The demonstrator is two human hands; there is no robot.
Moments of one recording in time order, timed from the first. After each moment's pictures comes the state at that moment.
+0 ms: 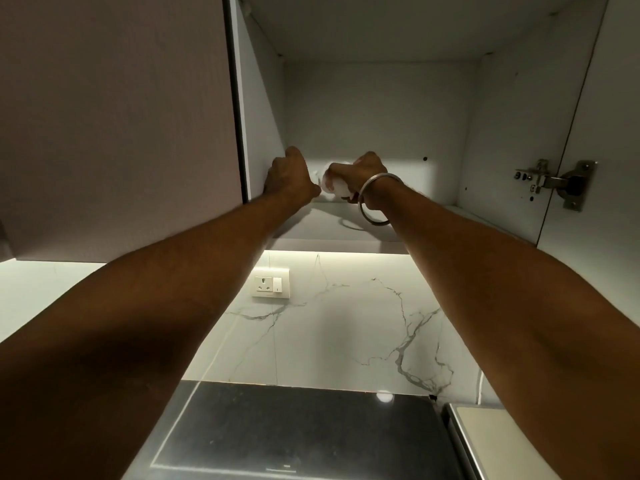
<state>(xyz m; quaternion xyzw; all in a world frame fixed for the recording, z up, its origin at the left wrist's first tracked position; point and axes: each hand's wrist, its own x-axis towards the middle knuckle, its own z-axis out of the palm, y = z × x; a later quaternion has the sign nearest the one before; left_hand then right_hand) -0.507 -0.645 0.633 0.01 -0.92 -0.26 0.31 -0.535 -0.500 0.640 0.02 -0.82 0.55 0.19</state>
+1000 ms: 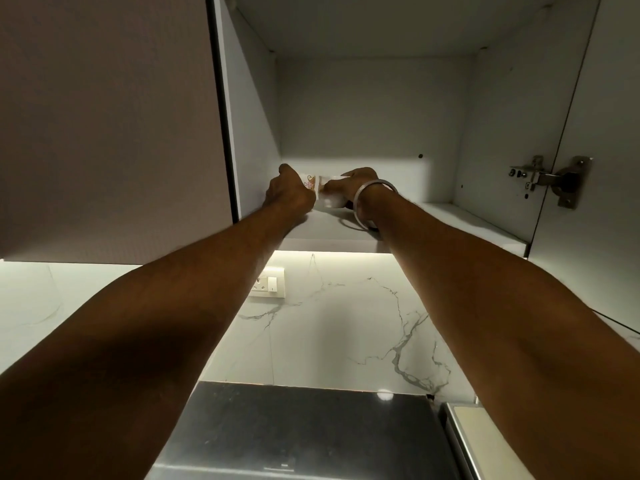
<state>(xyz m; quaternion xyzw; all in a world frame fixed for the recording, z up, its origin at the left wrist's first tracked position) -0.533 -0.631 0.606 0.06 -0.88 -0.37 0.28 -0.533 -0.497 0.620 -0.02 -0.82 0.56 0.13</state>
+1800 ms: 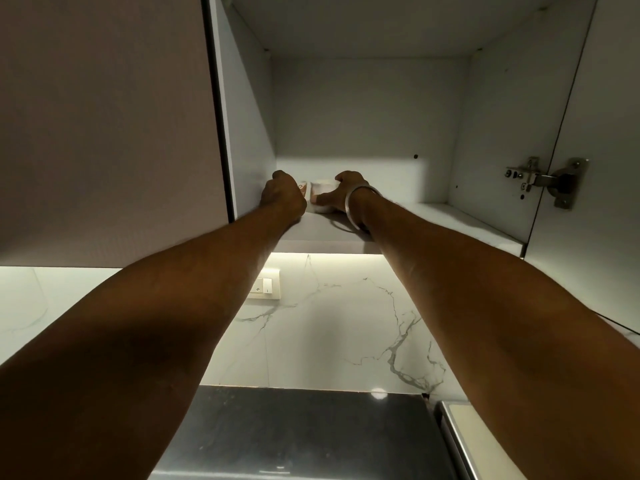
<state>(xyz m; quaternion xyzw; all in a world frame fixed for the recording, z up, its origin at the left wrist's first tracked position) -0.552 -0.637 0.603 0.07 -0.91 -0.32 0.26 -0.544 -0.501 0.613 0.02 -0.88 0.44 0.17</state>
